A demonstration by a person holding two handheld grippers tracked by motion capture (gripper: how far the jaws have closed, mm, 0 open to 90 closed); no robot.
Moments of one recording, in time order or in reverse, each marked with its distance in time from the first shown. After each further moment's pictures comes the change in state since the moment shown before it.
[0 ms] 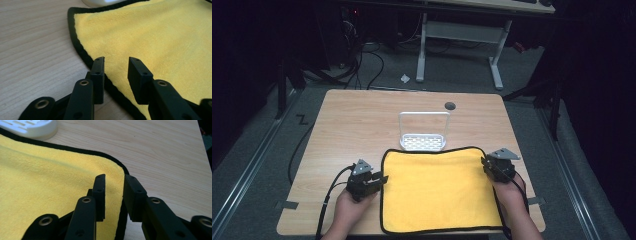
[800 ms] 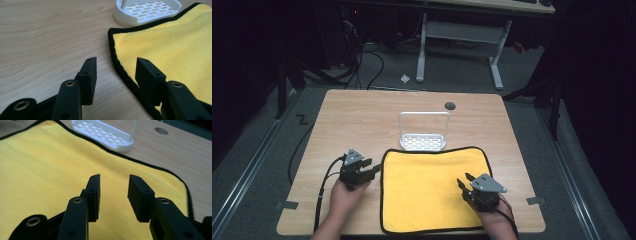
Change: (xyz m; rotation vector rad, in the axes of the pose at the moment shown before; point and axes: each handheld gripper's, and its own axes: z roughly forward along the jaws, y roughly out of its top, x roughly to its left) left arm 0.034 0.015 0.005 -0.070 0.080 -0.028; right arm 0.093 -0.014 -0.063 -0.143 0.173 -0.147
